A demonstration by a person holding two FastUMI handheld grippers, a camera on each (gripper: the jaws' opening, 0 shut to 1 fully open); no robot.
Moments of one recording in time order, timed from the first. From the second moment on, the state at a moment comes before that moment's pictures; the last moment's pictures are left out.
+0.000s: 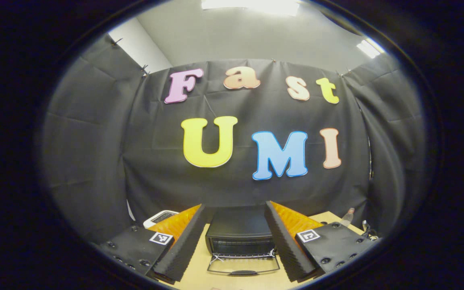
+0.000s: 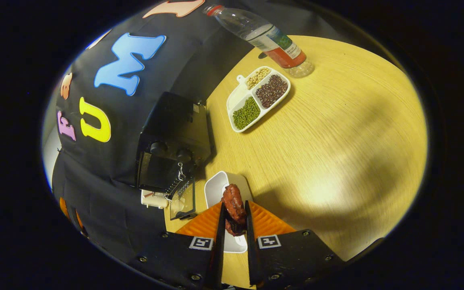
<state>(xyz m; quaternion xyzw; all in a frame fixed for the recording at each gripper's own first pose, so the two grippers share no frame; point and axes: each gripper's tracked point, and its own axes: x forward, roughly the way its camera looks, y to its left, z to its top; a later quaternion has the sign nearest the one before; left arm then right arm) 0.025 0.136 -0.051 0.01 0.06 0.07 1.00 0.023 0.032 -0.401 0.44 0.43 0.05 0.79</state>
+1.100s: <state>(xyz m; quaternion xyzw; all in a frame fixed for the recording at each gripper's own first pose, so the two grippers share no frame) 0.028 0.177 -0.057 -0.03 0.06 0.04 1.00 0.110 0.164 -0.304 0.51 0.33 0.10 0.79</state>
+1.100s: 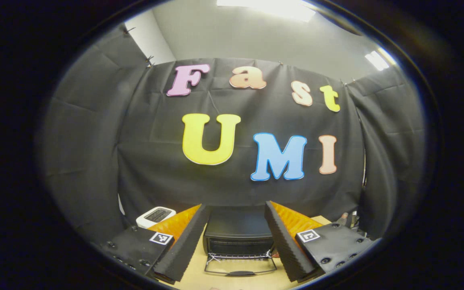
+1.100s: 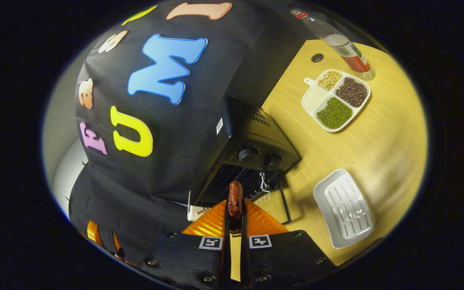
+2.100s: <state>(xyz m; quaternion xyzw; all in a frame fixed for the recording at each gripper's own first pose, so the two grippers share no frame) 0.024 0.275 -0.108 -0.02 0.13 0.06 0.99 0.235 0.252 -0.391 0.53 0.33 -0.06 0.78</state>
